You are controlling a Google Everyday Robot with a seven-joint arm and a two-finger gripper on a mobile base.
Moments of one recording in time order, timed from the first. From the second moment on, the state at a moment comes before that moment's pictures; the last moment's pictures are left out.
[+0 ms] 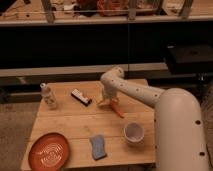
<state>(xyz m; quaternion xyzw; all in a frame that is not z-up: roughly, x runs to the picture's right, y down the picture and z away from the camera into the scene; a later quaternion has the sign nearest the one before) 0.023 0.079 0.927 -0.11 -0.25 -0.78 0.56</state>
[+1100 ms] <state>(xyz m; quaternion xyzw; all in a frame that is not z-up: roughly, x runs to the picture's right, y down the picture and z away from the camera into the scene) 0.083 0.106 0.910 -0.11 -0.22 -0.80 0.55</state>
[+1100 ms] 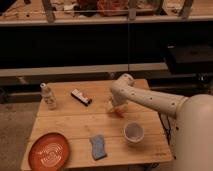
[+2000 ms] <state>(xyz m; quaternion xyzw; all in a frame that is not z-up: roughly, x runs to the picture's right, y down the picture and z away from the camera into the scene) 0.079 0.120 0.924 -0.13 -0.25 -0.80 0.54</state>
